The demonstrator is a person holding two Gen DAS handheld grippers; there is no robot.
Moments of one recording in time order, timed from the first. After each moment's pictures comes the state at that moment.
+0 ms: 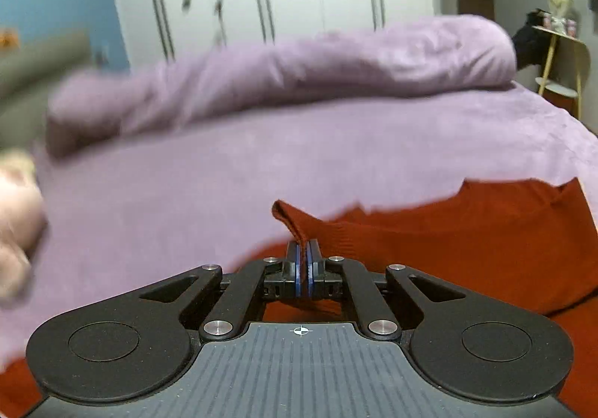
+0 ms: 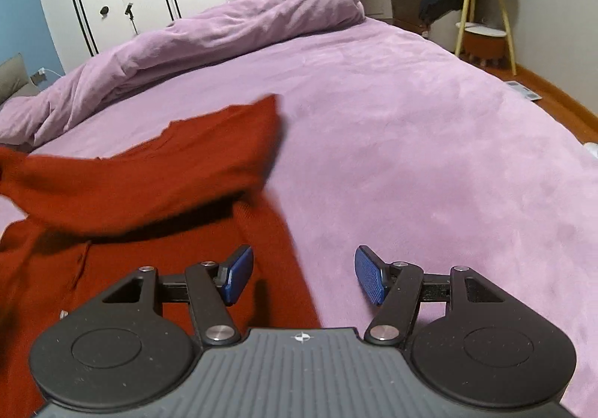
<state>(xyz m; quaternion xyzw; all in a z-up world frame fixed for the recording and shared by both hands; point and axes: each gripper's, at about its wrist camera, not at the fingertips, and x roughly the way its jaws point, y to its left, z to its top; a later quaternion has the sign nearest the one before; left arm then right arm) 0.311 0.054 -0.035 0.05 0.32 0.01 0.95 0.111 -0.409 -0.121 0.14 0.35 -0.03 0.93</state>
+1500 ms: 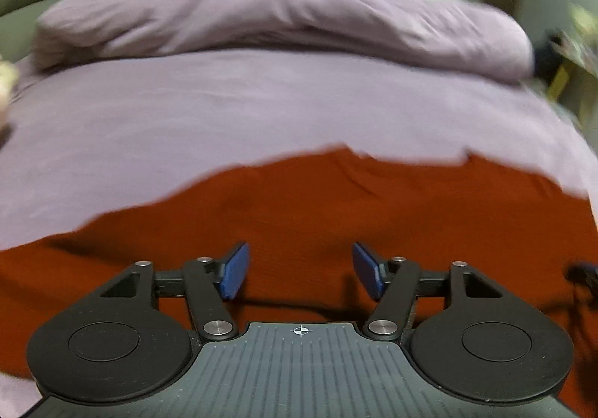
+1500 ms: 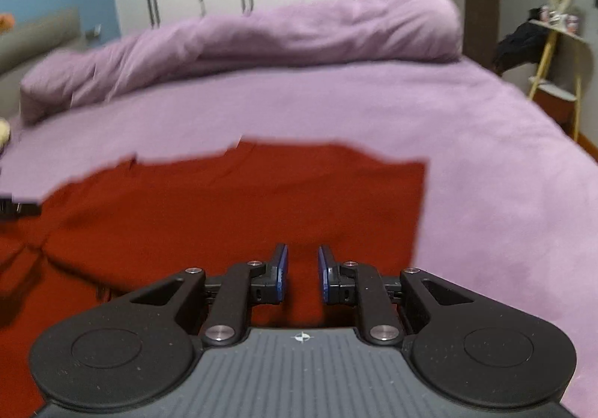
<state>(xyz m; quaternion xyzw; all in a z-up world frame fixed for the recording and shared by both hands) 0.328 0.042 -0.097 -0.02 0.36 -0.01 0.93 0.224 -0.326 -0.129 0.04 0.34 0.06 0.94</state>
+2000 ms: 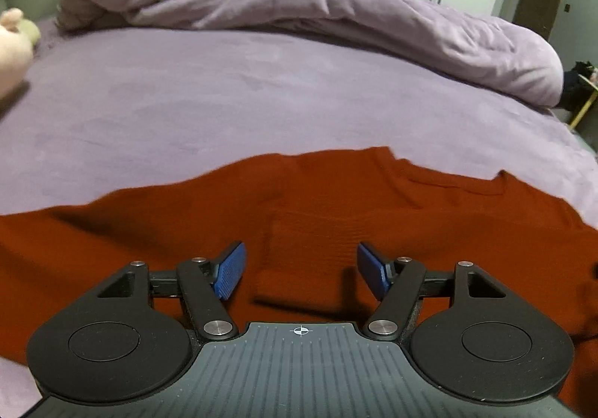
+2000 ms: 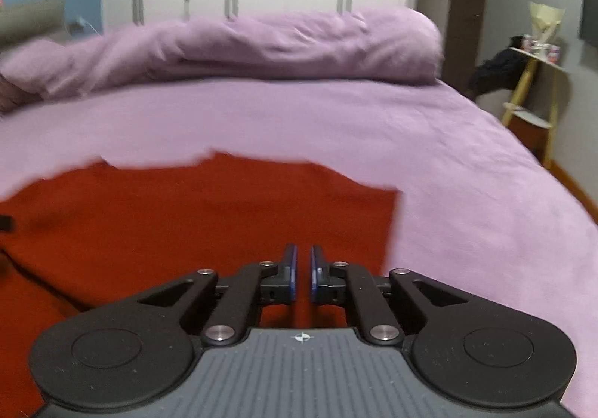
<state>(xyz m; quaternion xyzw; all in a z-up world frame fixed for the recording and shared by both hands) 0.347 0.079 -0.103 -0.09 0.38 0.03 0.92 0.236 -0.323 -0.117 0.00 0.30 0.02 0.95</state>
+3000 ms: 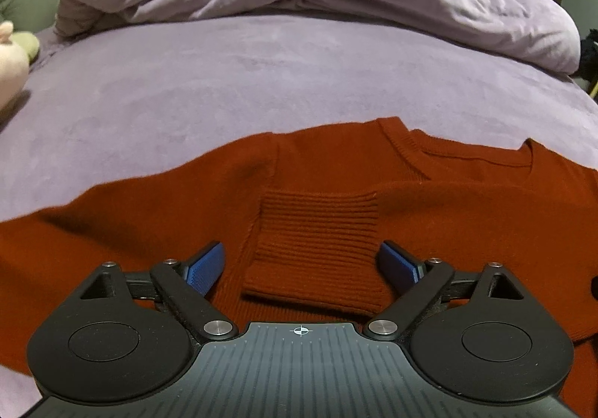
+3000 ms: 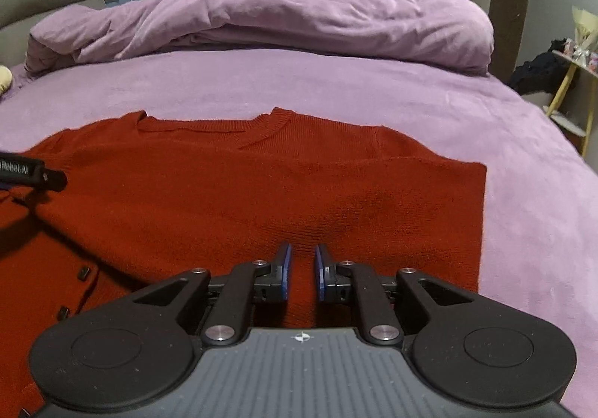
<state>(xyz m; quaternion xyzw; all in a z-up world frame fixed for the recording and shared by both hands) 0.361 0.060 -0.127 -0.05 0.40 0.06 0.91 0.239 -0.288 -0.151 -0.02 0.33 0.07 0.94</state>
